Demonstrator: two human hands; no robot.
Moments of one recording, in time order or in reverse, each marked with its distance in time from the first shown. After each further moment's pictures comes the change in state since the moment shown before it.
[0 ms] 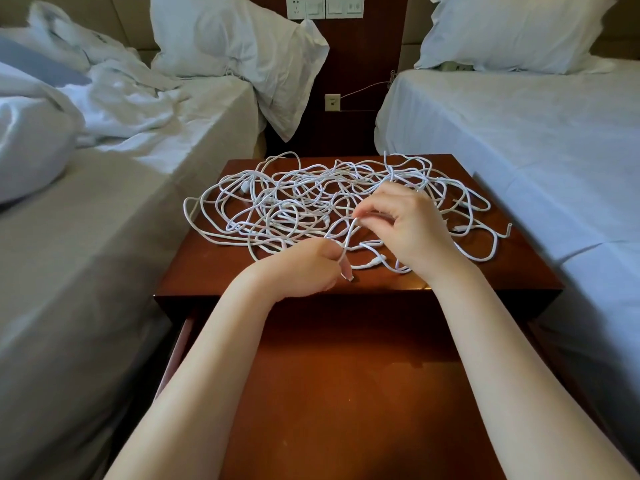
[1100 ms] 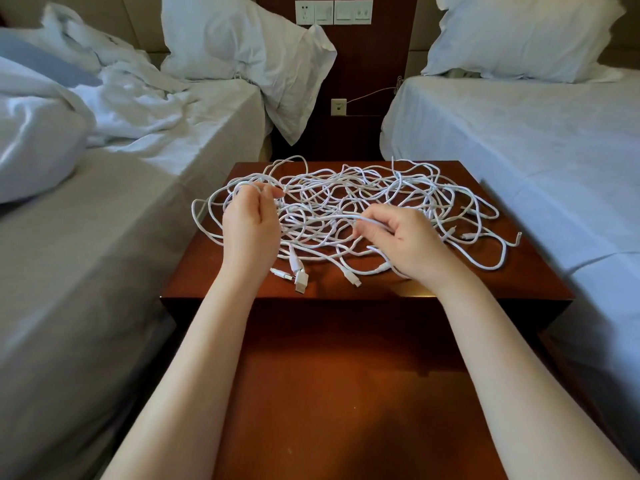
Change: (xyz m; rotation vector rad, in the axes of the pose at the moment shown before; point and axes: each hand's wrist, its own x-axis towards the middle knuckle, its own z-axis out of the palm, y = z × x) left_hand 0.020 -0.049 -0.021 -0.347 1.102 0.145; right_hand -0.001 -0.013 0.002 0.280 -0.229 0.247
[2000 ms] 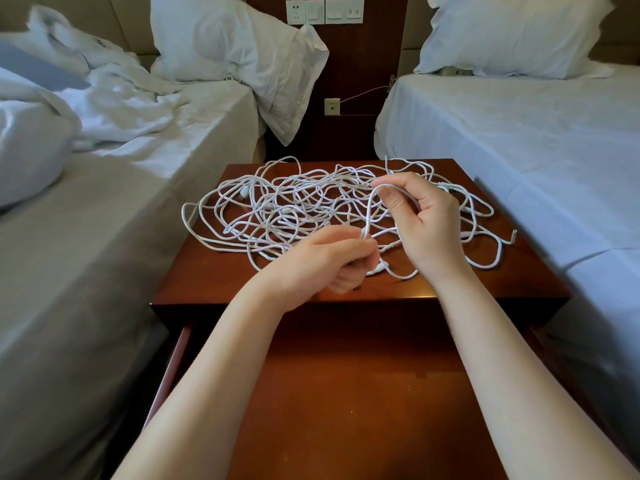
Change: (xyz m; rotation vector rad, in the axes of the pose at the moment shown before) left_hand -0.033 0.046 0.013 -0.494 -1.170 -0.187; right_hand 0.003 0.001 -0.005 0.071 0.494 -0.207
